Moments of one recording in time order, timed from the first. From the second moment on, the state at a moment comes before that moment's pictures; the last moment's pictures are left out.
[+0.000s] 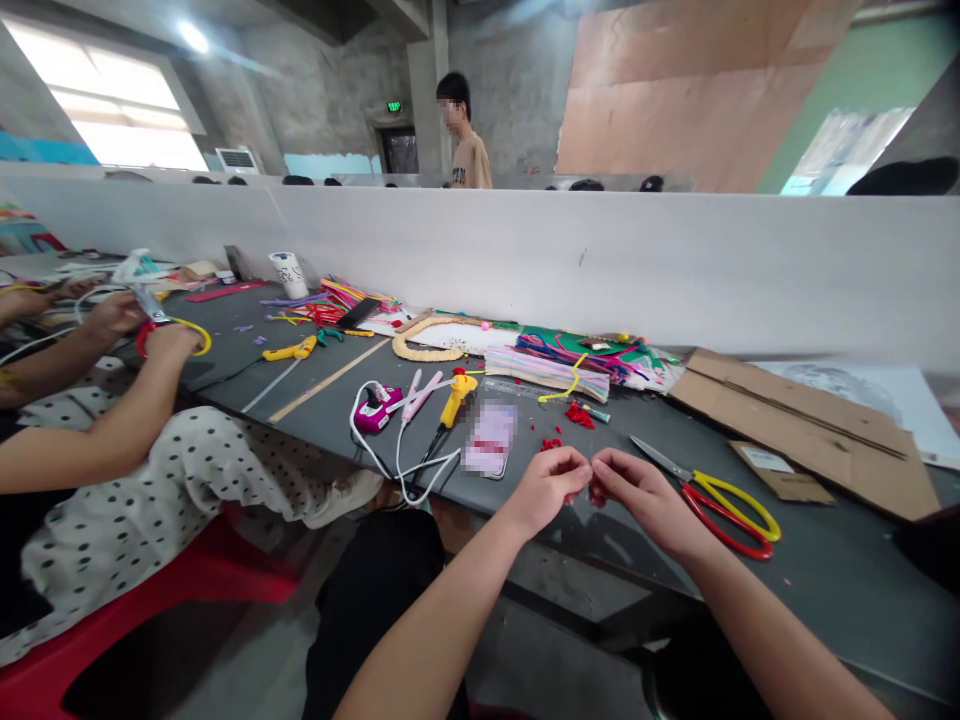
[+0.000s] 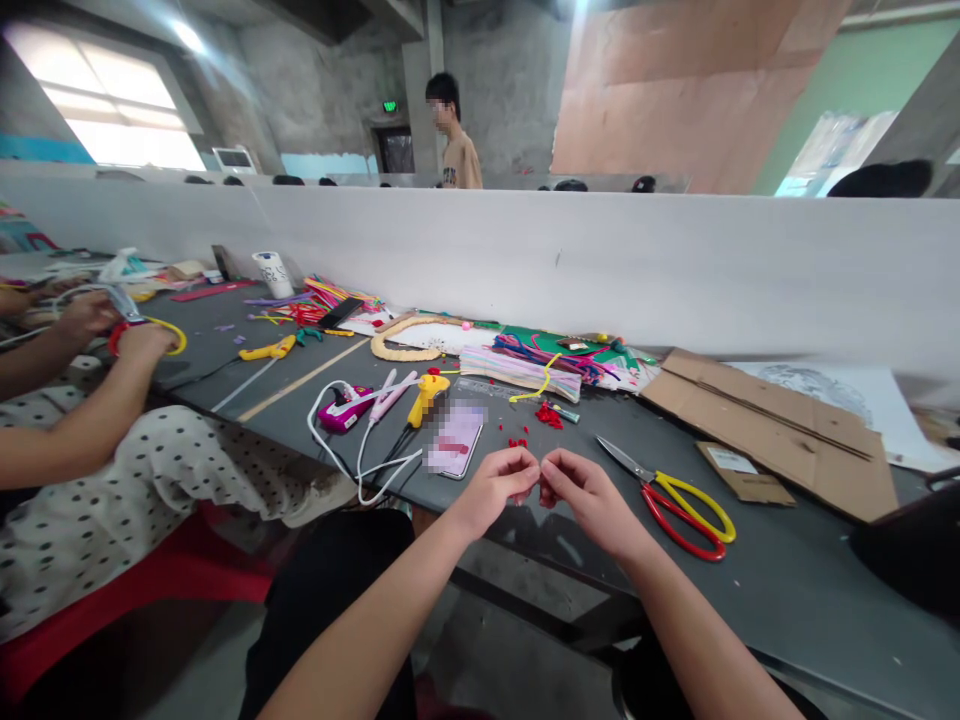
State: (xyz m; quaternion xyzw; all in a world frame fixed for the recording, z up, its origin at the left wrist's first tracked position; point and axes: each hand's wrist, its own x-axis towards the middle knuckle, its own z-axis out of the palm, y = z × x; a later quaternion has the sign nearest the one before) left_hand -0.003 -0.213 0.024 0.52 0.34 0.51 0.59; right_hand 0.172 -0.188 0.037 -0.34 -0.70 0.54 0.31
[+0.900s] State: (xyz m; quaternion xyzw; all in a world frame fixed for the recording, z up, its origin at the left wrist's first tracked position) left_hand -0.009 -0.207 0.028 0.42 0.36 0.60 0.58; right_hand 0.189 -0.118 0.018 -0.49 -0.76 0.32 0.29
